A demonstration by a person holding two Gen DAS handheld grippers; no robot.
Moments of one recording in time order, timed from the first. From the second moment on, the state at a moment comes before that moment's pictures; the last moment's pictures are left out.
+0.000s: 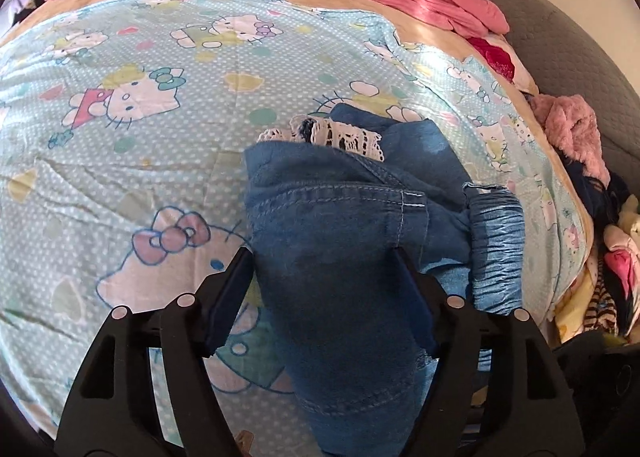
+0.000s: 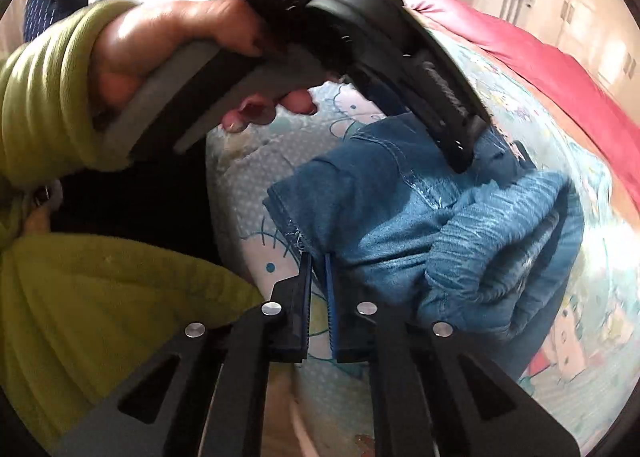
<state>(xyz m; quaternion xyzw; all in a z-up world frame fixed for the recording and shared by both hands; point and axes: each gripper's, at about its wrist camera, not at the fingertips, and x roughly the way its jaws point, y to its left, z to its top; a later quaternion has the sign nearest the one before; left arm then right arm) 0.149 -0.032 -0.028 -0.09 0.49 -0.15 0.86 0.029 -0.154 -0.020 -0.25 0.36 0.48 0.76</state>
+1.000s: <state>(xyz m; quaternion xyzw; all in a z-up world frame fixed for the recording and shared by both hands) 0.117 -0.036 -0.012 -0.04 0.45 -0.12 0.88 0.130 -0.282 0.010 0.04 0.44 0.26 0.86</state>
